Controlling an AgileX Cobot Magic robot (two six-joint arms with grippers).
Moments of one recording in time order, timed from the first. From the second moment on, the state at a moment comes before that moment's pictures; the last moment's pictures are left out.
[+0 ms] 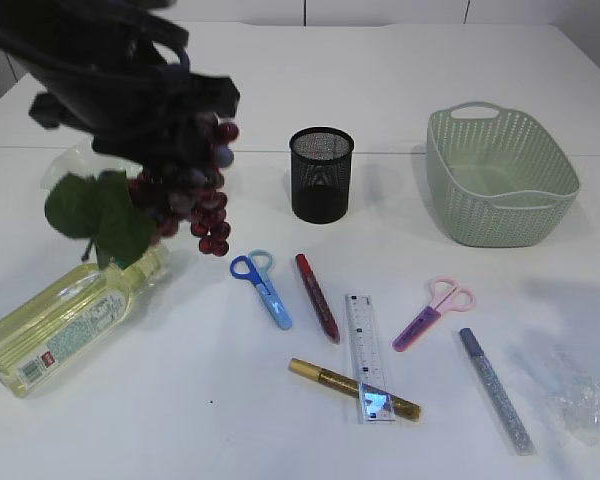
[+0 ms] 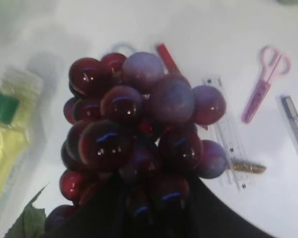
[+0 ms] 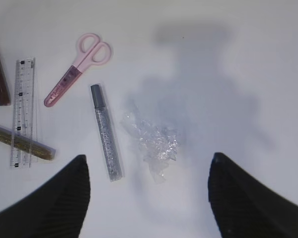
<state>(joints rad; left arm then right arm) -0.61 1.65 -1.42 -0.01 0.92 -0.42 -0.06 1.00 -0.81 0.16 0.95 -0.01</state>
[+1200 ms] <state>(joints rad) -0.23 2.03 -1.65 0.23 0.57 -0.45 -0.06 1.03 -0.81 0.16 0.95 -0.01</state>
